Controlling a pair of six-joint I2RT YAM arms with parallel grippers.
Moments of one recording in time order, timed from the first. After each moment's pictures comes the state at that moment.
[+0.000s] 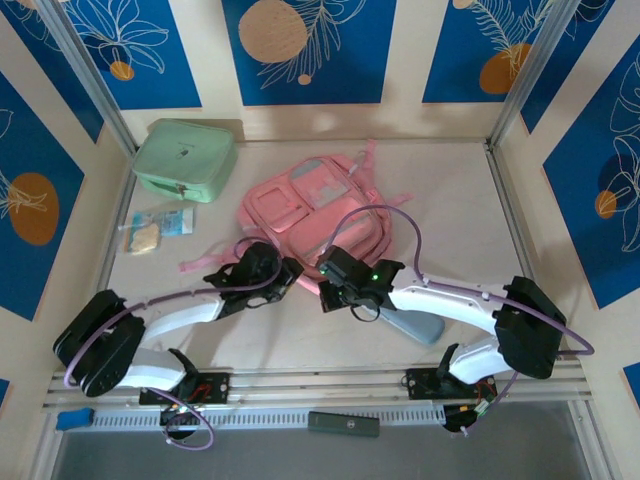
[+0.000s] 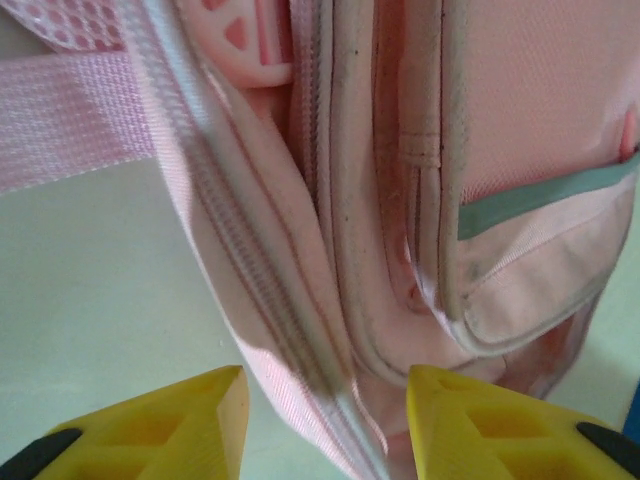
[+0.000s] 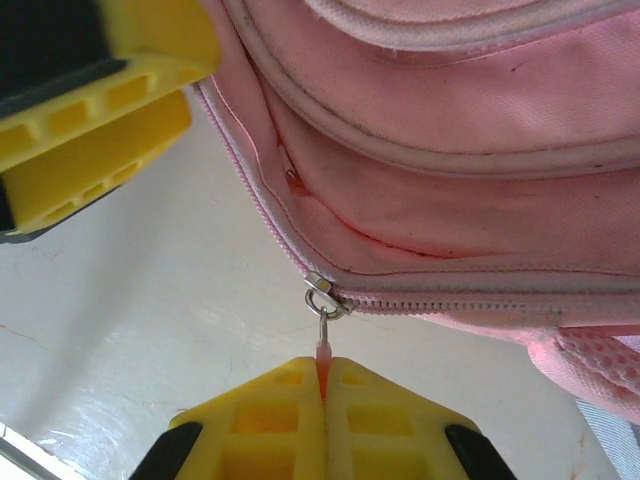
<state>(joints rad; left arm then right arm) -0.77 1.37 0.59 0.05 0.03 -1.43 1.01 1.41 0.90 -0.55 0.08 0.67</state>
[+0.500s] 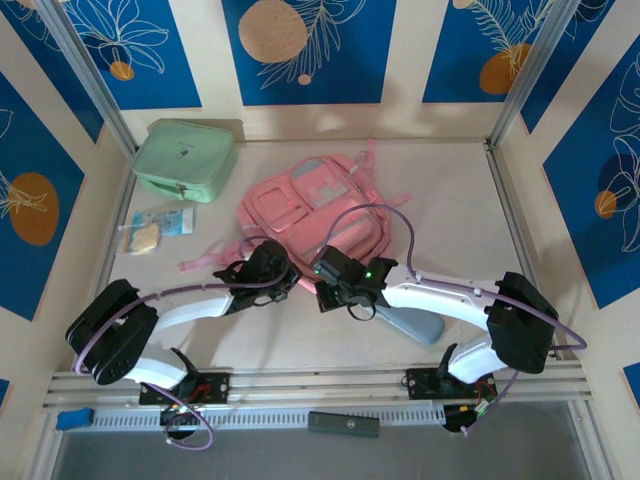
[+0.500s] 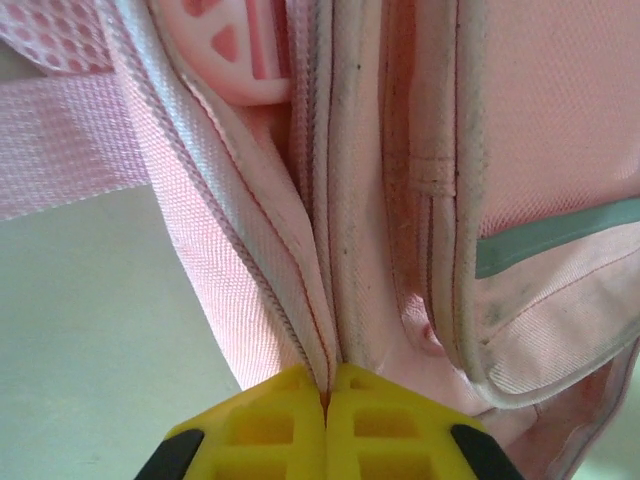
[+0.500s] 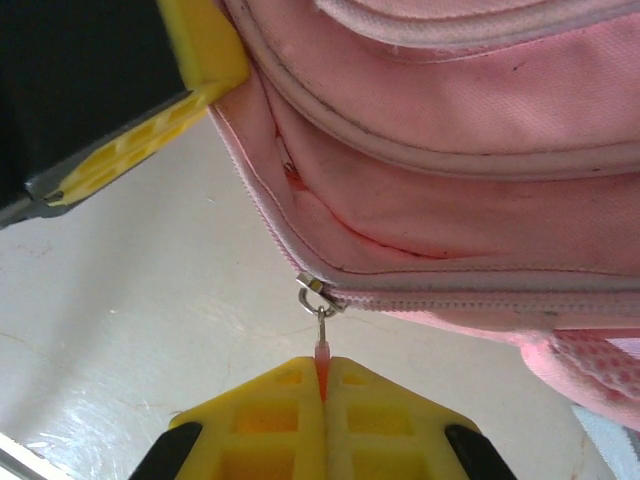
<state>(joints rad) -0.76 1.41 0.63 0.01 -0.03 -1.40 1.02 1.45 0.94 -0.59 0.08 0.66</state>
